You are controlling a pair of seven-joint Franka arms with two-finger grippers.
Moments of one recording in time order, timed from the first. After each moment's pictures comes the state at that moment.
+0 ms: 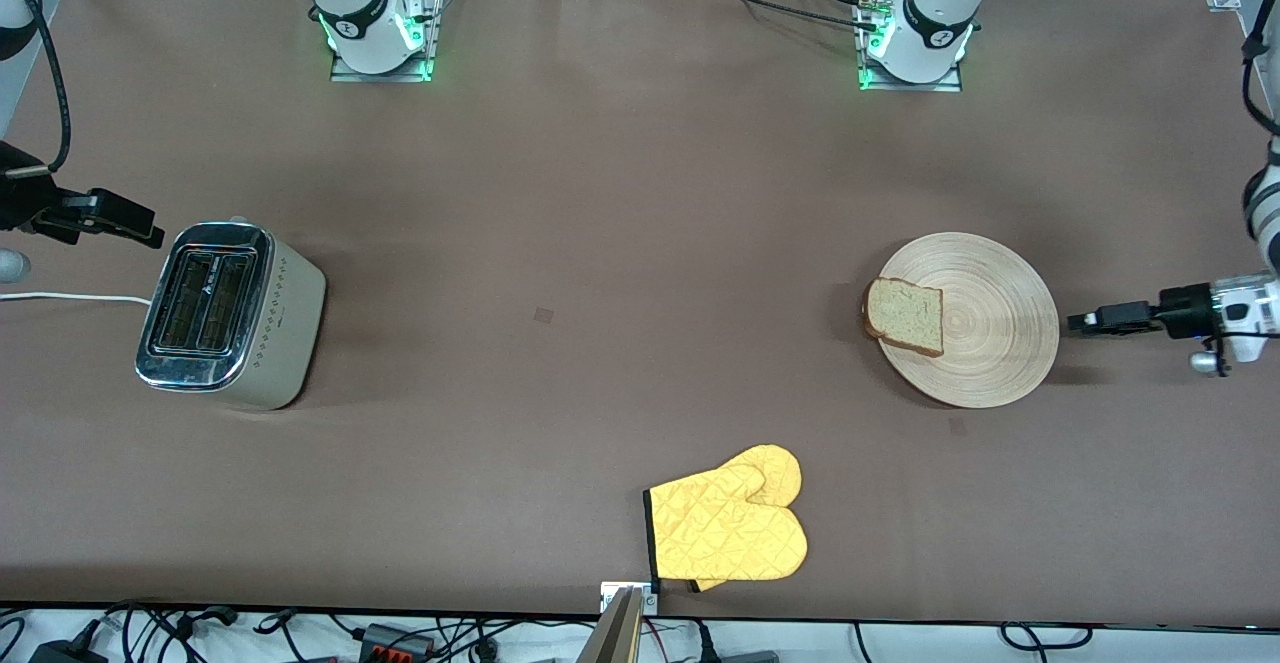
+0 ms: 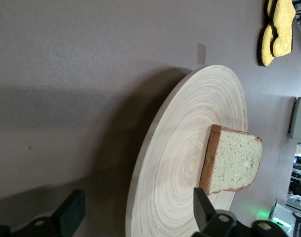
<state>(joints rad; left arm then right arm) 0.58 0.79 -0.03 -1.55 -0.67 1.77 0.79 -0.11 0.16 0.06 -1.49 -0.01 1.60 0.00</state>
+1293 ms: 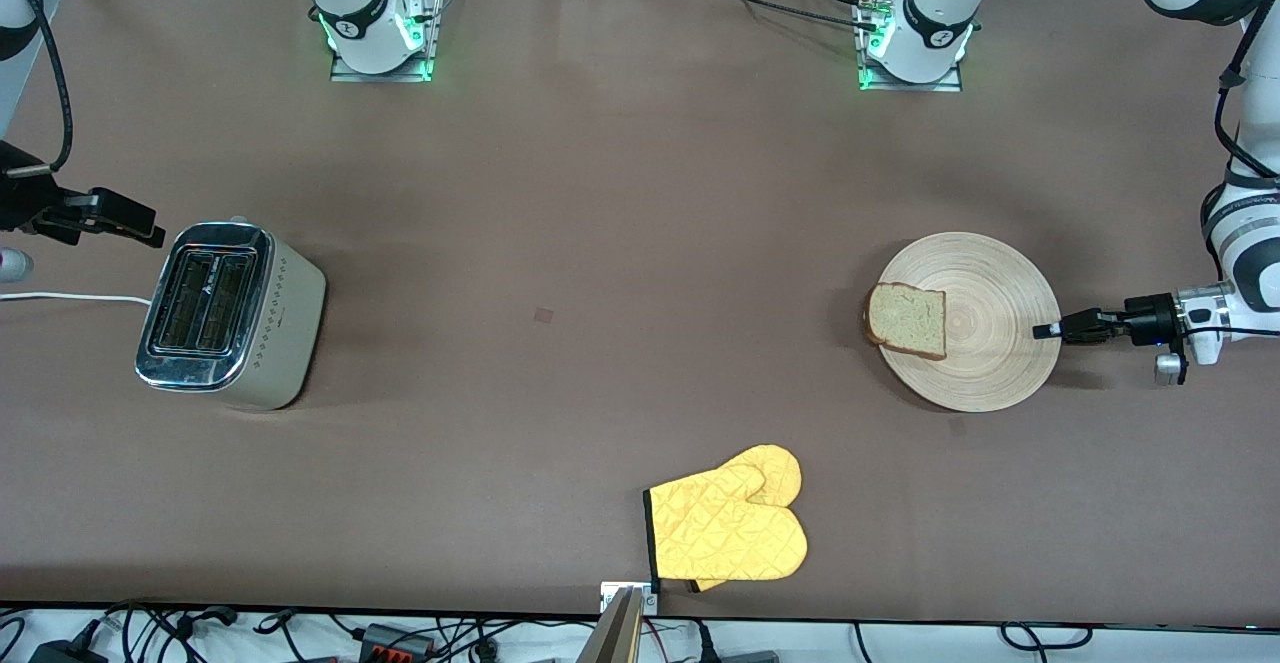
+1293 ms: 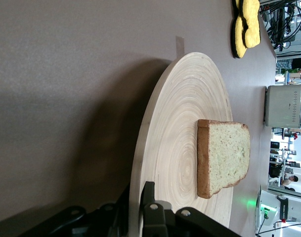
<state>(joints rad) 0.58 0.86 -0.05 -1.53 -0.75 1.73 0.93 -0.10 0.16 0.06 -1.49 -0.01 1.60 -0.02</state>
